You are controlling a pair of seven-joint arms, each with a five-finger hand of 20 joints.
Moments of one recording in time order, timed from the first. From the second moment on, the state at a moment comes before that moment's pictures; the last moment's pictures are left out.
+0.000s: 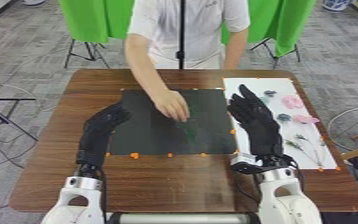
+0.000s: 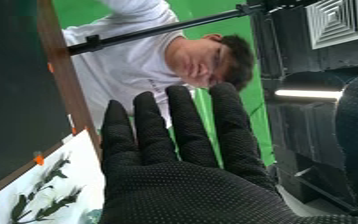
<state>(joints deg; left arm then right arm) 118.0 -76.4 -88.2 -116.4 67.9 1.0 16.1 -114.4 -91.1 91.8 -114.8 -77.2 -12.4 -11.1</state>
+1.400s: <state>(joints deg) 119.3 -75.4 -87.4 -117.0 67.5 0.3 15.5 -115.1 -91.1 92.1 -115.1 -77.2 -12.4 -10.3</state>
